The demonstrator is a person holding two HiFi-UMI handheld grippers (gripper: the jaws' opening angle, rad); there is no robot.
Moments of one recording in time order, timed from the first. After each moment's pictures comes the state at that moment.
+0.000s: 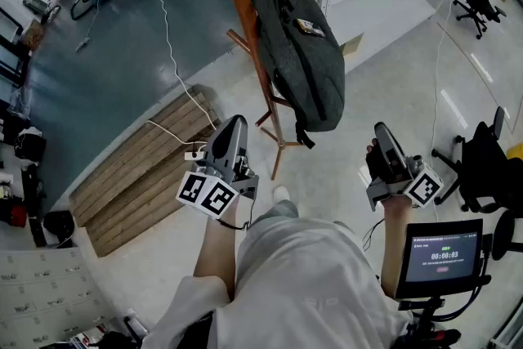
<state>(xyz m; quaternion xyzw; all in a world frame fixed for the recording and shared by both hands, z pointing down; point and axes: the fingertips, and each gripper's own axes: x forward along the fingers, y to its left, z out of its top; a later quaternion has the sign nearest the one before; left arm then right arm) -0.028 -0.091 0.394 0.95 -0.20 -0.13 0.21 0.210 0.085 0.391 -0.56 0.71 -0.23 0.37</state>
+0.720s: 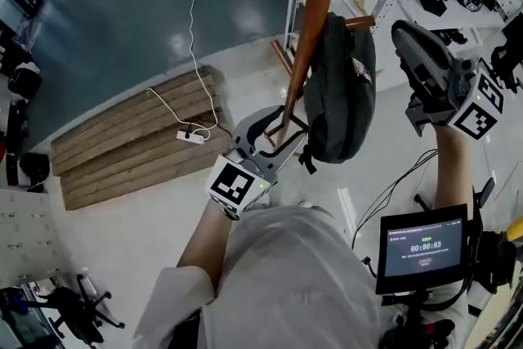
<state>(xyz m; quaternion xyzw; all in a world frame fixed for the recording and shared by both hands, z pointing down) 0.039 -0.116 0.374 0.99 -0.16 0.00 0.01 0.170 -0.144 0.172 -0.41 0.91 -0.02 0.06</state>
